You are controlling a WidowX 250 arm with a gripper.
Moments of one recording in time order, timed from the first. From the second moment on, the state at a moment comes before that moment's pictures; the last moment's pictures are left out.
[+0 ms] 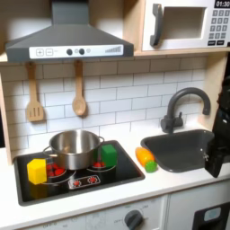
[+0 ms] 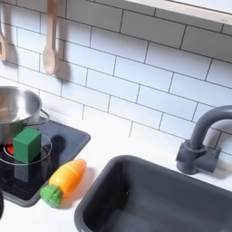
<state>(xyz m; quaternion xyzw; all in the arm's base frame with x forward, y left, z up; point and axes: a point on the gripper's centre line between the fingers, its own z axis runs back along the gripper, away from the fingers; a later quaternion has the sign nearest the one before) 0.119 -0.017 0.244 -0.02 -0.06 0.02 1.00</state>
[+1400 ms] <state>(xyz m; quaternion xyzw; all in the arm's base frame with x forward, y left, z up) 0.198 0.008 0.246 0.01 -0.08 0.03 1.00</state>
